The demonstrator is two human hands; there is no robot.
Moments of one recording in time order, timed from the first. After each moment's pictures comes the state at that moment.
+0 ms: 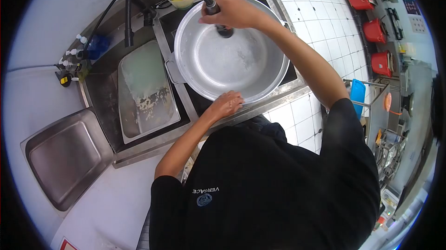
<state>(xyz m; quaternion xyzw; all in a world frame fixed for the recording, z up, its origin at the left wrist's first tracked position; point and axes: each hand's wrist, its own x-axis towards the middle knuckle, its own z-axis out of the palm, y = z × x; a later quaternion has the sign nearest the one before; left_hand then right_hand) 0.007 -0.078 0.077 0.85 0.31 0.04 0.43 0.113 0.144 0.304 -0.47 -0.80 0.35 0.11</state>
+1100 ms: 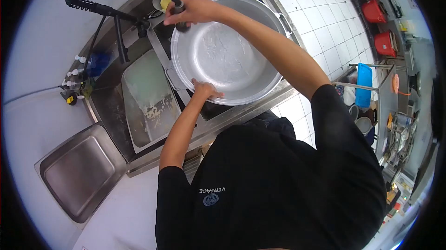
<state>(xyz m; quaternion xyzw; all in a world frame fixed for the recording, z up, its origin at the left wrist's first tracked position) -0.028 0.010 0.039 0.71 0.43 -0.45 0.33 0.074 0.185 0.256 -0.39 -0.76 0.43 0.28</state>
